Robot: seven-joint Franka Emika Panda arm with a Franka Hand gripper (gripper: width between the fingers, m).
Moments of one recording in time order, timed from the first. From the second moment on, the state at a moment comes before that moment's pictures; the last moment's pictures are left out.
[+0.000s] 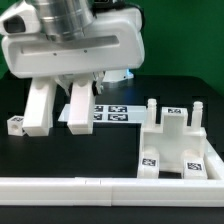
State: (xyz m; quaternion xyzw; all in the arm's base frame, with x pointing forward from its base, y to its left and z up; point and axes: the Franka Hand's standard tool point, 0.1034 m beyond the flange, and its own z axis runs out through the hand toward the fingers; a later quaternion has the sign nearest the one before) arm 0.561 -0.062 0.120 -0.97 0.10 0.19 0.09
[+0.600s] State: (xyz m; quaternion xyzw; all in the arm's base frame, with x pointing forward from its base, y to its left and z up) arm 0.544 -0.072 0.102 -0.89 0.10 0.43 0.12
